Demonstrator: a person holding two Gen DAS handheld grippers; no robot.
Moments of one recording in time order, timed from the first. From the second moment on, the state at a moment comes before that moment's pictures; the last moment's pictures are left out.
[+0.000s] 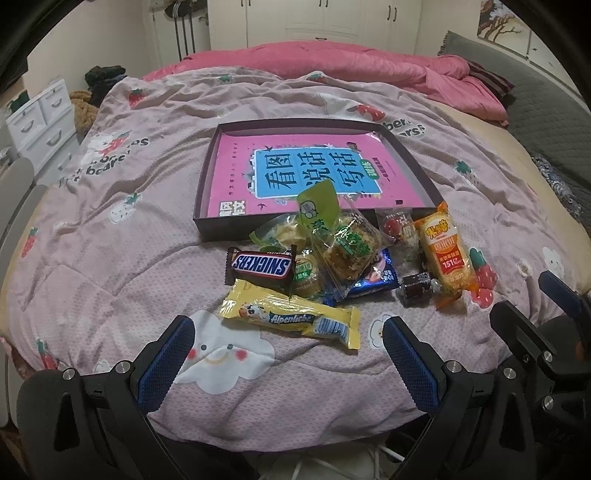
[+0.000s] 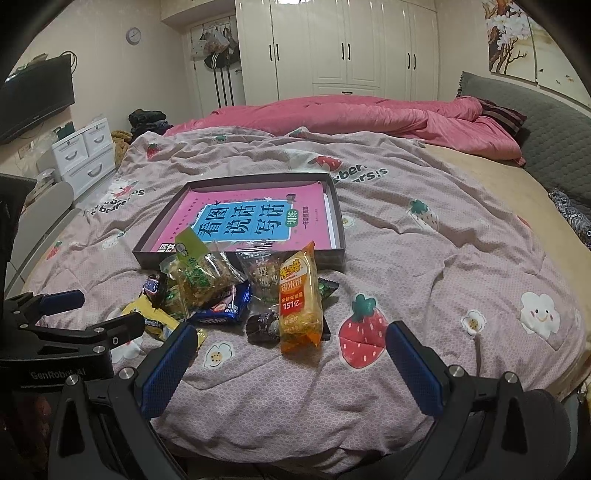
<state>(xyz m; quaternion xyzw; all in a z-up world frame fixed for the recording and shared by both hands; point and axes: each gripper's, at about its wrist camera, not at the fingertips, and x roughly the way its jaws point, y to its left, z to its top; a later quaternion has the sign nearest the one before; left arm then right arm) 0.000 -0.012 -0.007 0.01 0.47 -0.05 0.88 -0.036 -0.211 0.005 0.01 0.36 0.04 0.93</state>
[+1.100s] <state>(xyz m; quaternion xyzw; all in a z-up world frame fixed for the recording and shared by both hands) 0.007 -0.001 -0.015 -0.01 0.49 -0.04 0.87 -0.033 -0.217 0.008 0.02 0.36 0.03 0.93</state>
